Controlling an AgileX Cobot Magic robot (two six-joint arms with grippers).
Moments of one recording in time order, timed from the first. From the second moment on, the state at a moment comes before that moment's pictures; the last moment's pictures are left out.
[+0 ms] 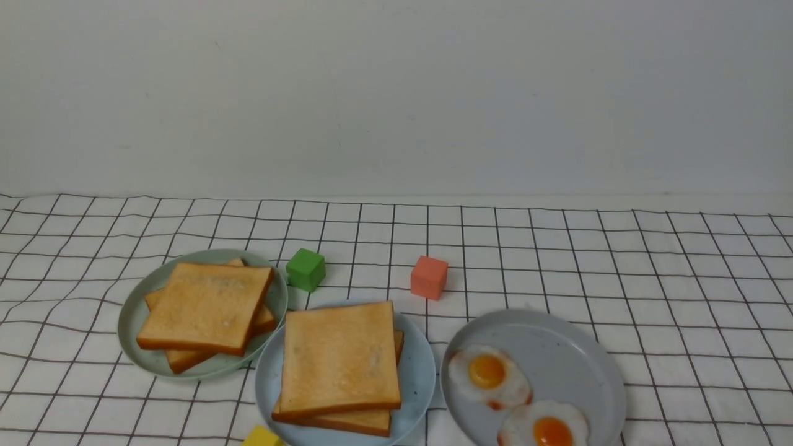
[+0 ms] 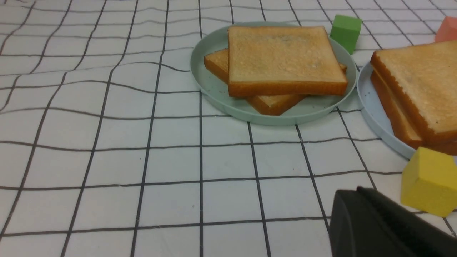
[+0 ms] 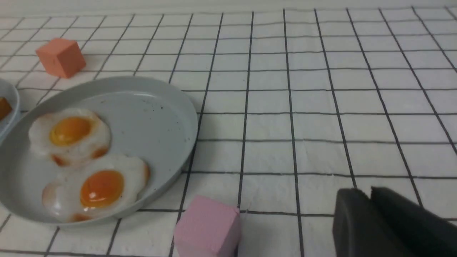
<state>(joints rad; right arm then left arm) 0.04 -0.01 0.01 0.03 0.41 0.03 -0.14 -0.01 0.03 0.02 0.38 -0.07</state>
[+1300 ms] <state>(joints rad) 0.03 -0.01 0.02 0.04 0.39 0.05 -0.14 -0.01 0.03 0.02 0.38 -0.07</state>
